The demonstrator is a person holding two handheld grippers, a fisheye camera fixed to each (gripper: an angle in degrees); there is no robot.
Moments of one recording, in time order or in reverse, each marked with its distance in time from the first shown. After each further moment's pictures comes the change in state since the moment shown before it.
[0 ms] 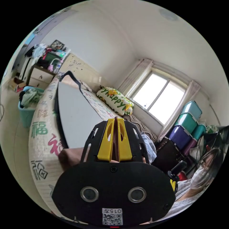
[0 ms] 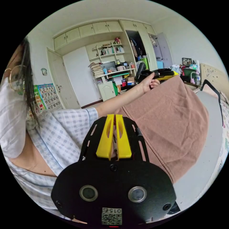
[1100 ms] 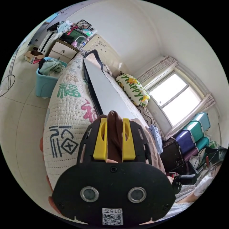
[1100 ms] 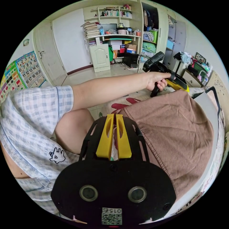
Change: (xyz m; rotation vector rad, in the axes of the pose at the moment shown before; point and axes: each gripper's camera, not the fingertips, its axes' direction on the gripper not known) left arm 0.161 -0.165 0.073 -0.134 -0.063 -0.195; right arm -0.026 -0.142 0.164 -0.381 0.187 -0.109
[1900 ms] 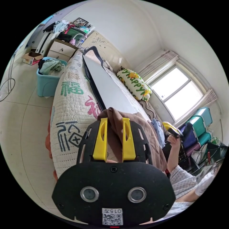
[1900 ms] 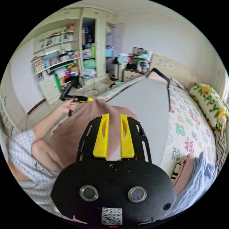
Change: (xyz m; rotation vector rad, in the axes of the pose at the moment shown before) left arm 0.053 0.020 0.027 -0.105 -0.056 0.031; right arm 0.212 0.059 -0.198 0.181 0.454 0.536
